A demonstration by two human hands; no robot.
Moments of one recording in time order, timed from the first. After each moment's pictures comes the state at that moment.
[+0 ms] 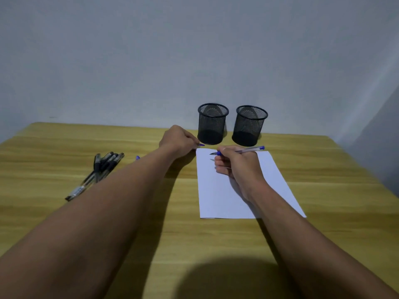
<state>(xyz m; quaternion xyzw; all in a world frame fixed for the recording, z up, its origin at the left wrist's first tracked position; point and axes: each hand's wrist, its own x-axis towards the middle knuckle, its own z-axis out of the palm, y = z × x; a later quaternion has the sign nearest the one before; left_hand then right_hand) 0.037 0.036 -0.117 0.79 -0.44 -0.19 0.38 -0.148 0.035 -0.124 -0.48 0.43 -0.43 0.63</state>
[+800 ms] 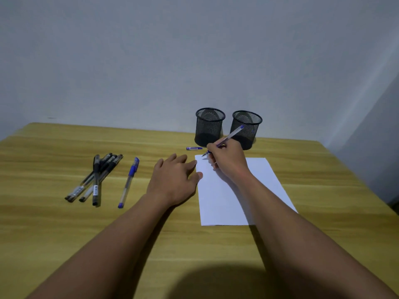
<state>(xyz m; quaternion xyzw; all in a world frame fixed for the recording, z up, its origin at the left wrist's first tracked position) -0.001 0.122 -0.152 0.78 -0.60 -0.02 0.17 -0.126 0.014 -0.121 -0.65 0.45 -0.38 0.48</state>
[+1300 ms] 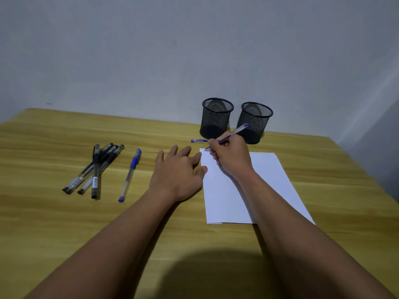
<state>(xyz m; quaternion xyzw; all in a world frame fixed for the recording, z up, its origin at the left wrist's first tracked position) -0.006 0.126 -0.148 0.79 -0.59 -0.04 0.16 -0.115 -0.002 -0.149 -0.69 0.43 -0.39 0.43</state>
